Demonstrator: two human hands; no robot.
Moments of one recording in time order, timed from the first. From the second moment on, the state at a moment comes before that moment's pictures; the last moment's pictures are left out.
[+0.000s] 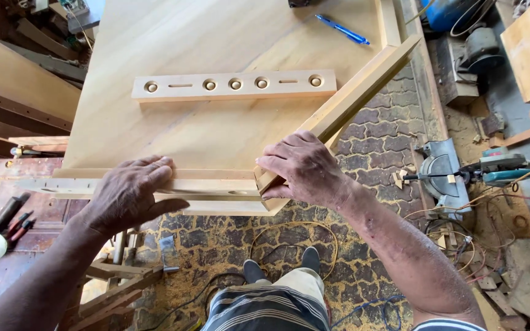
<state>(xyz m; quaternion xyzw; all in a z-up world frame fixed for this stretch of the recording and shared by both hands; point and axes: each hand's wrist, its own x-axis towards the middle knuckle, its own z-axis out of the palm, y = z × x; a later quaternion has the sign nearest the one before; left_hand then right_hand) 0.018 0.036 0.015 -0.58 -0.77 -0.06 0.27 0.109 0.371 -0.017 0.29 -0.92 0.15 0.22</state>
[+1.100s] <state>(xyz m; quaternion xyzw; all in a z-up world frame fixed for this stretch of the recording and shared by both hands) -0.008 -0.025 -0.002 -0.43 -0.90 0.08 0.09 0.116 0.337 0.009 0.25 -0.94 0.21 0.11</state>
